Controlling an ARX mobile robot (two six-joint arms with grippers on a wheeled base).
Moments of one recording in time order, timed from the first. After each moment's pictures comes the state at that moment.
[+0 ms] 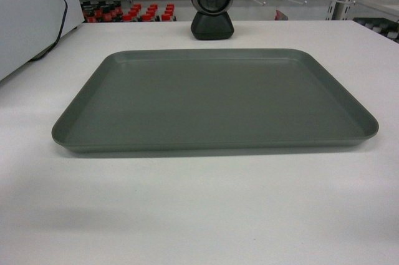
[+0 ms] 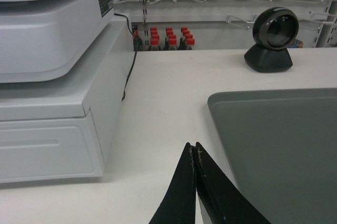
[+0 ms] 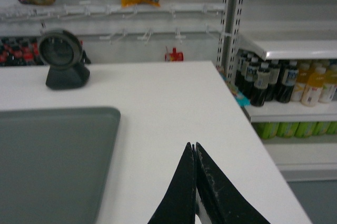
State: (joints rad) left arm -0.08 0.98 0.26 0.72 -0.08 -0.01; right arm -0.01 0.88 0.33 0.56 0.00 0.00
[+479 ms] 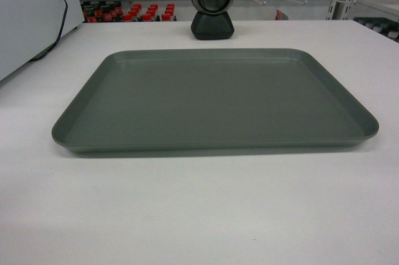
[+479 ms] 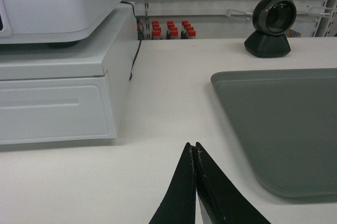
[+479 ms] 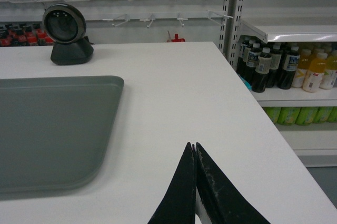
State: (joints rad) left arm 0.00 0.75 0.11 0.64 0.00 -0.01; right arm -0.01 0.68 0.13 0.54 0.00 0.00
